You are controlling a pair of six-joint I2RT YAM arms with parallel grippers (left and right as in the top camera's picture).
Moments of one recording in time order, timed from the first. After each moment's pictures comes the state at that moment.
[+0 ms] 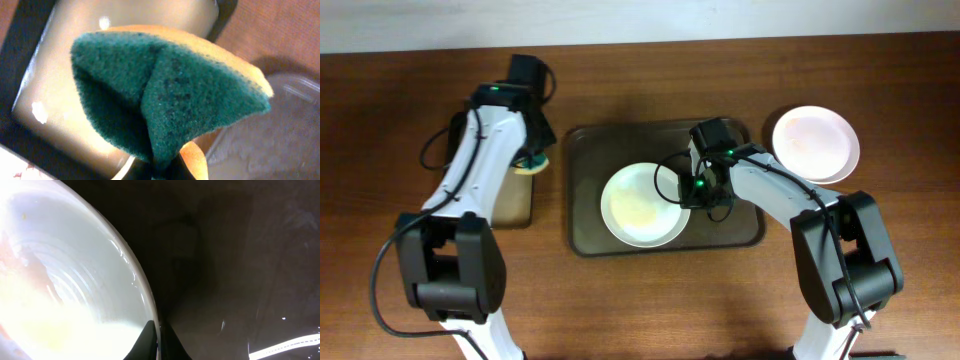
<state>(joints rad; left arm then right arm) -0.12 1.97 1.68 -1.05 -0.26 -0.60 0.35 1.93 1.19 -0.60 -0.23 0.31</state>
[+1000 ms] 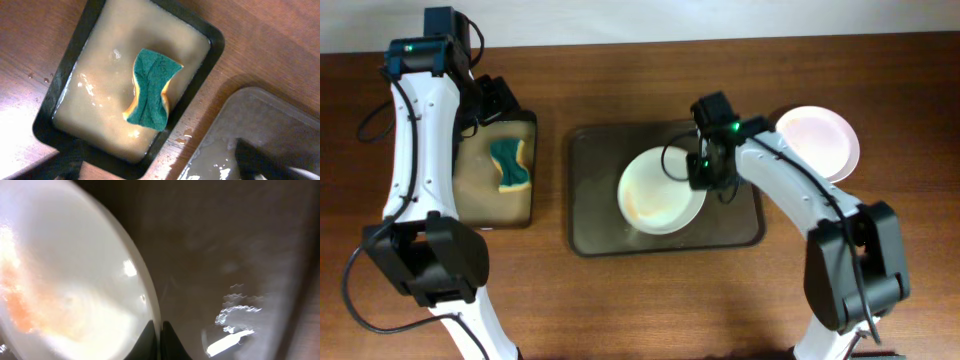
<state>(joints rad) 0.07 2.08 2.16 -1.41 -0.05 -0.45 0.35 1.89 1.43 -0.90 -0.02 0.27</state>
